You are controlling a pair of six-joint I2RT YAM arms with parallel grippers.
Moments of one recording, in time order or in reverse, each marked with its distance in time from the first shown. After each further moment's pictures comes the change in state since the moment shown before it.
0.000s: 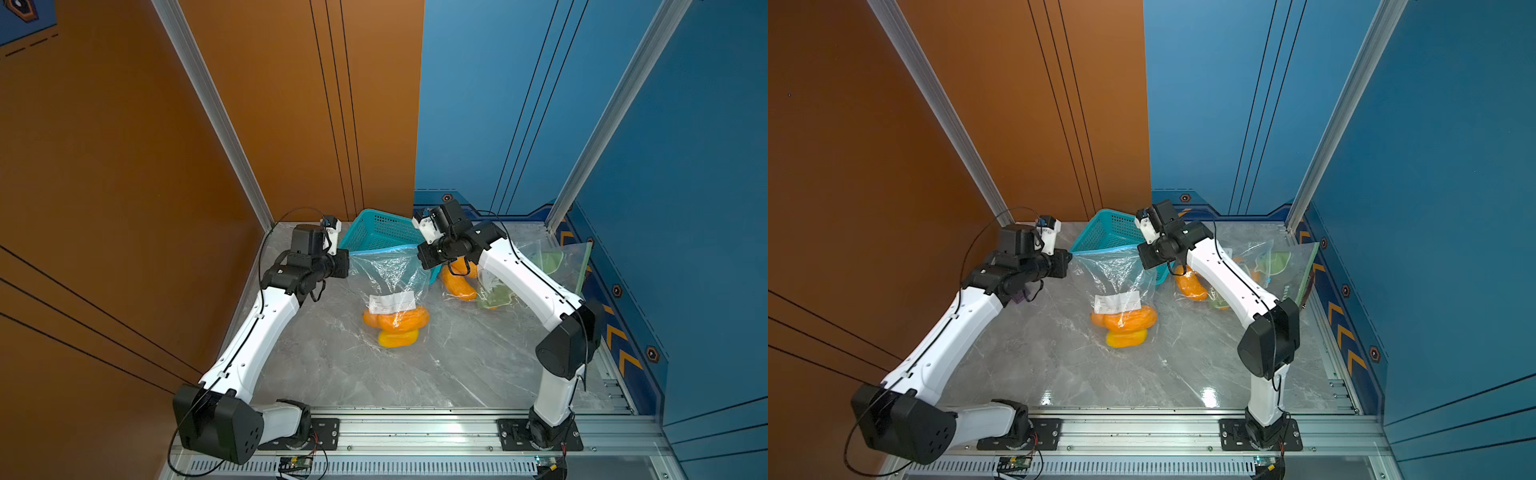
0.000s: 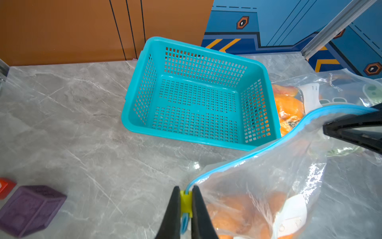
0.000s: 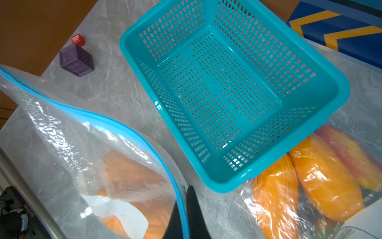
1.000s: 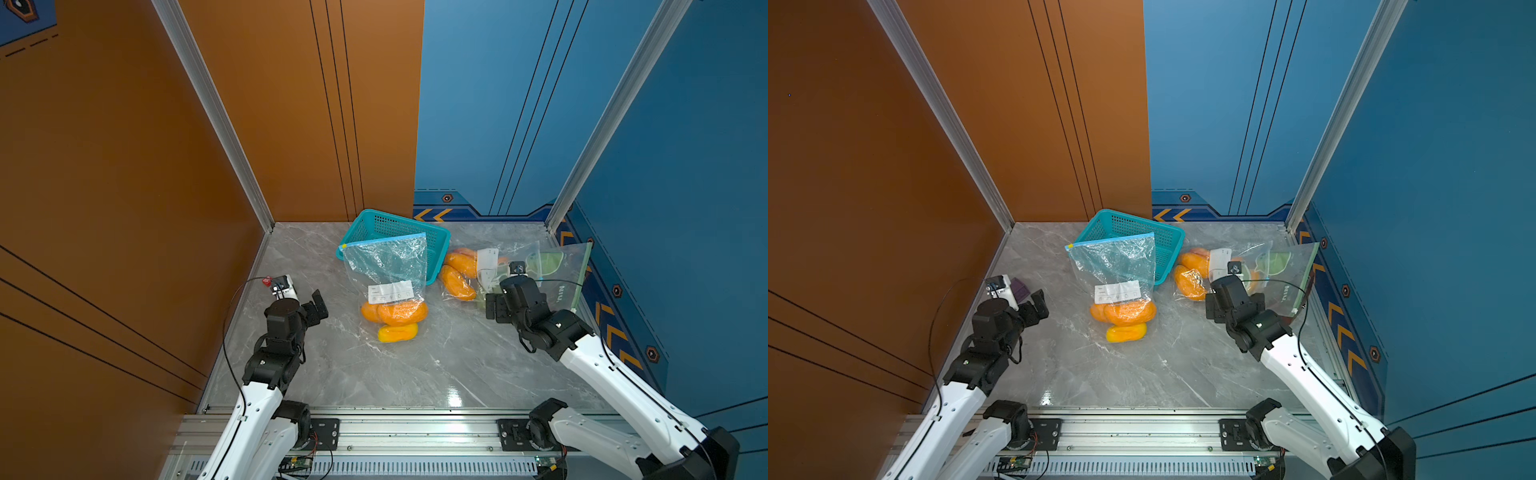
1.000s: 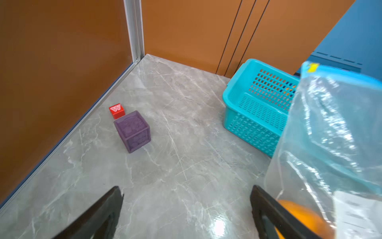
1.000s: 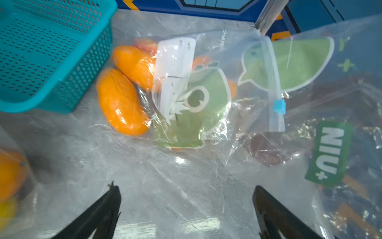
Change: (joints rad) left arm 0.061 -0.705 -0.819 0.317 -0.449 -0.181; right arm -0.132 -0.966 -1.174 0.239 0.636 0.233
